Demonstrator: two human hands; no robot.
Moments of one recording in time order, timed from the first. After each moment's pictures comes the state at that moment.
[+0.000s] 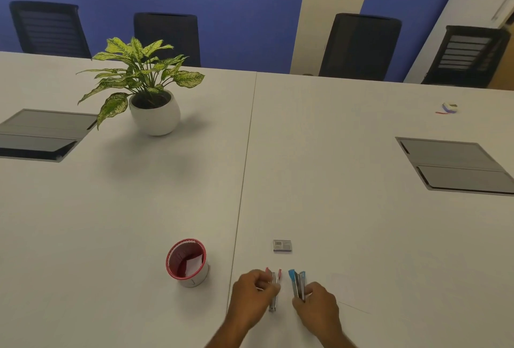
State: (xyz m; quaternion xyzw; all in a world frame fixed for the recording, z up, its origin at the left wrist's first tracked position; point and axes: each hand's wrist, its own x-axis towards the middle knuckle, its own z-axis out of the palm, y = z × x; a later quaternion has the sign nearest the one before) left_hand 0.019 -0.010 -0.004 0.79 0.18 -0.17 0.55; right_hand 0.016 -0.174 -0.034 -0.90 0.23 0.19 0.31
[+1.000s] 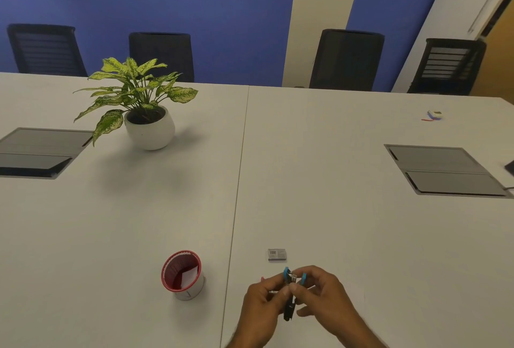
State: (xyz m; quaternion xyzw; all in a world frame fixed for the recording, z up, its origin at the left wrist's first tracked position) left_hand 0.002 -0.039 0.041 0.72 0.08 -0.16 0.67; right_hand 0.014 -0.188 0.070 -0.81 0.11 0.17 0.55
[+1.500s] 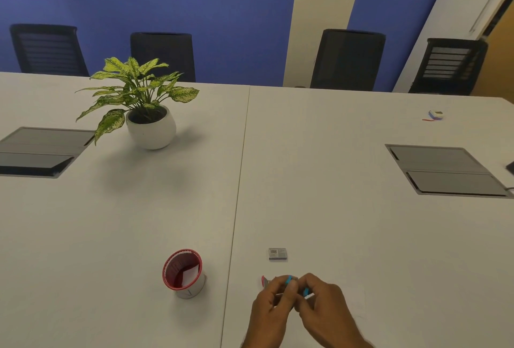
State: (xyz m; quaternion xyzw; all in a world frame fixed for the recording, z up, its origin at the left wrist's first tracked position) left_hand -0.007 -0.053 0.033 0.70 0.07 -0.14 0.69; right_hand -0.003 -0.181 0.067 -0.91 0.01 0.11 0.39
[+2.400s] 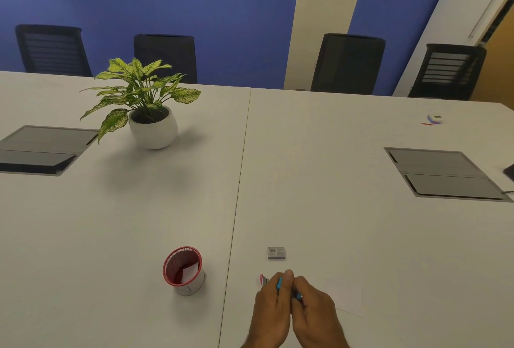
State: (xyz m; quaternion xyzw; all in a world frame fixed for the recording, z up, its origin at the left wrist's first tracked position) left_hand -0.004 -0.064 0.032 0.77 0.08 -0.07 0.63; right_hand -0.018 -0.166 0.053 -0.92 -0.05 0.05 0.38
